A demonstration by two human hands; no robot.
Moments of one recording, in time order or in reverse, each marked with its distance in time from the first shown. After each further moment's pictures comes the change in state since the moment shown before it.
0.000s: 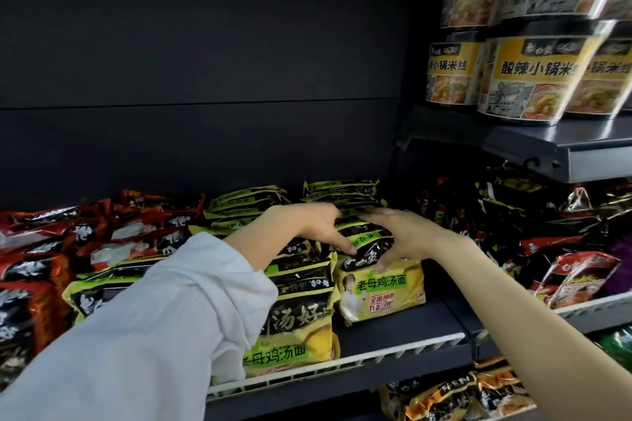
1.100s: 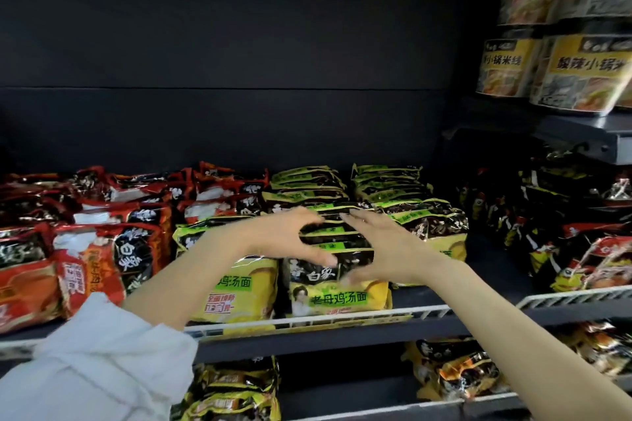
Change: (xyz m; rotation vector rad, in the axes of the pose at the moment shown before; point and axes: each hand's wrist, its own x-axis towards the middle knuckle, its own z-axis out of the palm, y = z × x) left_hand -0.174 -0.070 0.027 -0.113 0.051 -0.028; right_hand -0.052 -0.135 0.037 0.061 0.076 -0.196
